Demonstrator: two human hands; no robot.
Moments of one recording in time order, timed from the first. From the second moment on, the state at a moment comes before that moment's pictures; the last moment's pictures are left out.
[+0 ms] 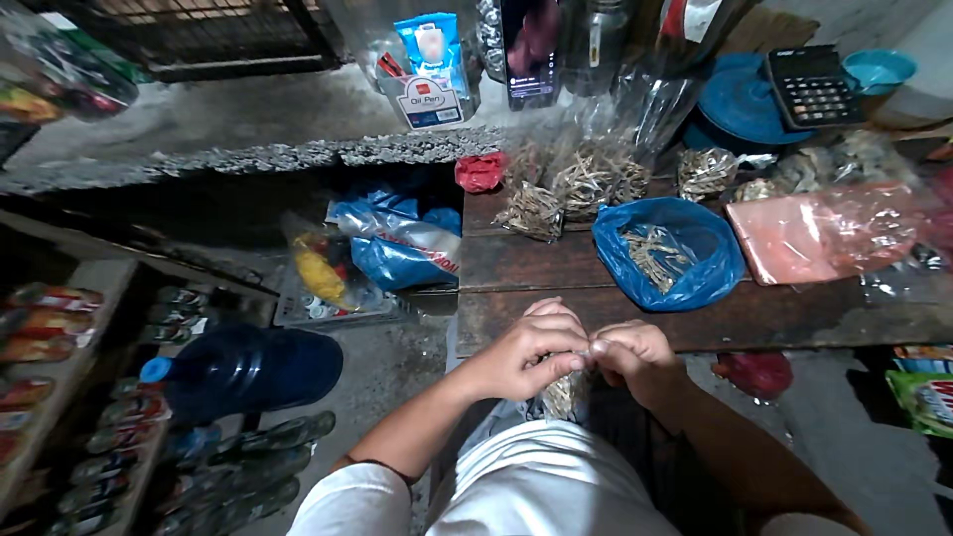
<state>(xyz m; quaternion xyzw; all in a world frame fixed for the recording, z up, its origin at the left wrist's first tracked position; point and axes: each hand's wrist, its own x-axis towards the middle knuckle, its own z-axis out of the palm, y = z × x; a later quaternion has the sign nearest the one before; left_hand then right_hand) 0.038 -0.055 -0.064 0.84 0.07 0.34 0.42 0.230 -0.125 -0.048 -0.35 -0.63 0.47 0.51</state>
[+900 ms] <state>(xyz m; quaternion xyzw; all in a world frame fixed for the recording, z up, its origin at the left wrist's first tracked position) 0.034 -0.047 -0.073 0.71 0.24 0.45 0.49 0.226 -0.117 -0.070 -0.57 -0.67 0.33 0.35</state>
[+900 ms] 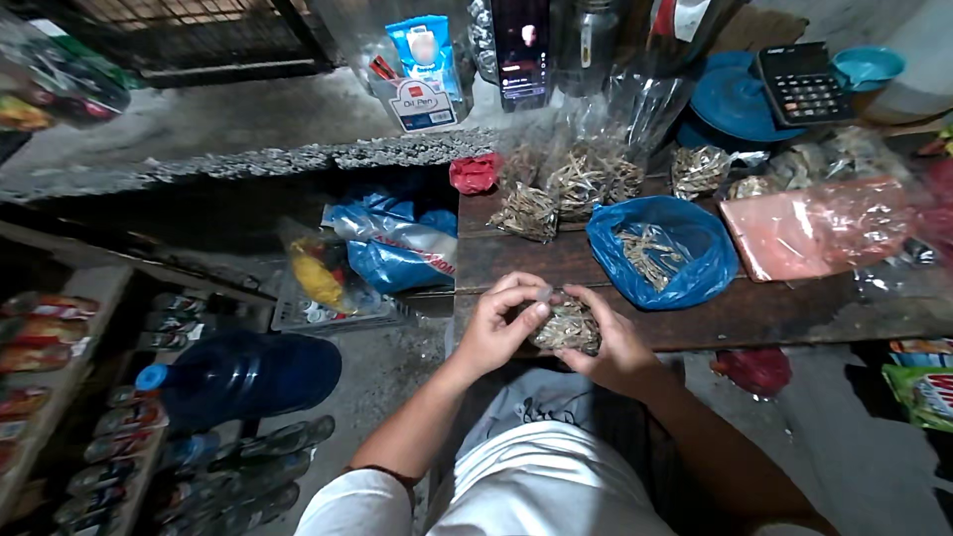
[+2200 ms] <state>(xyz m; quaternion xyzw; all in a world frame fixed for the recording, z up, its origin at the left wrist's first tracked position) 0.023 -0.036 -0.061 0.69 0.32 0.27 0.59 0.230 -0.093 -0.073 -0.48 -0.51 0.54 0.47</state>
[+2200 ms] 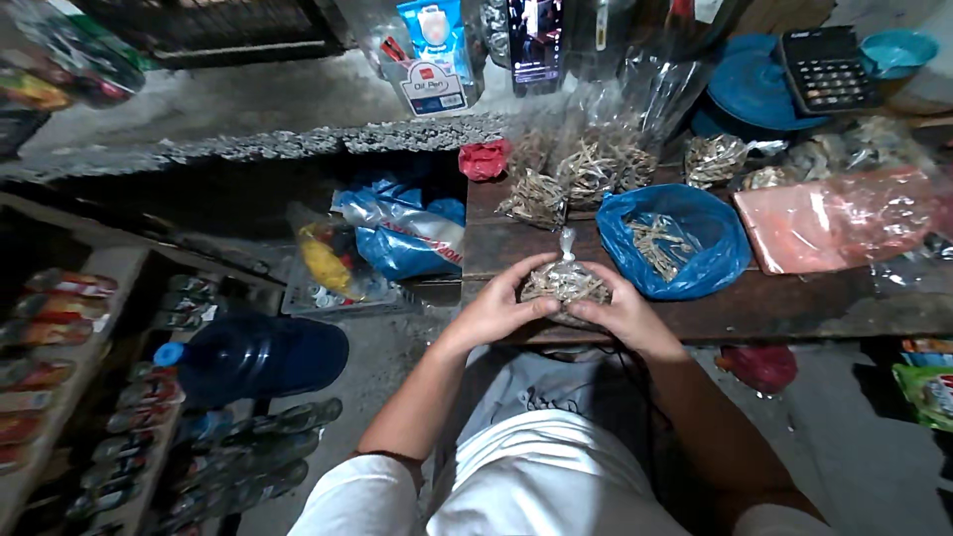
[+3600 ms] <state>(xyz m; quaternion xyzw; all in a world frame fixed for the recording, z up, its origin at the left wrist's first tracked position) 0.024 -0.025 -0.107 0.64 0.42 0.40 0.50 0.403 0.044 -0.072 -0.73 -0.61 0.02 0.30</state>
